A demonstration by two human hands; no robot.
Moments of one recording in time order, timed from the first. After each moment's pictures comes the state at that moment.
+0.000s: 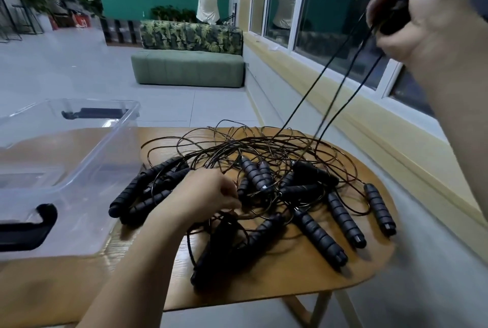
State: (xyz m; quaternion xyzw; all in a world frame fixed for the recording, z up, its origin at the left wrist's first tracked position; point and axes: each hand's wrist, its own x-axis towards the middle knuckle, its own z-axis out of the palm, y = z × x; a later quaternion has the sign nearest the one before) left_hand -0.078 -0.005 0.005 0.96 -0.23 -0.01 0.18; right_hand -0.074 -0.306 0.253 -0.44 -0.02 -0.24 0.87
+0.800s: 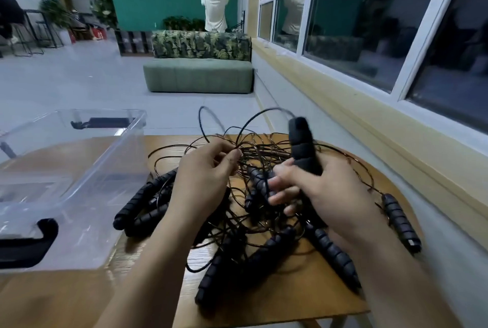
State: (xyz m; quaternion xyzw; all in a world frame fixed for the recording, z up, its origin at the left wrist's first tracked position) left_hand -0.075 -0.015 0.021 0.82 -0.13 0.18 0.53; right_hand -0.168 -0.207 0.068 -0.71 0.03 -0.06 0.70
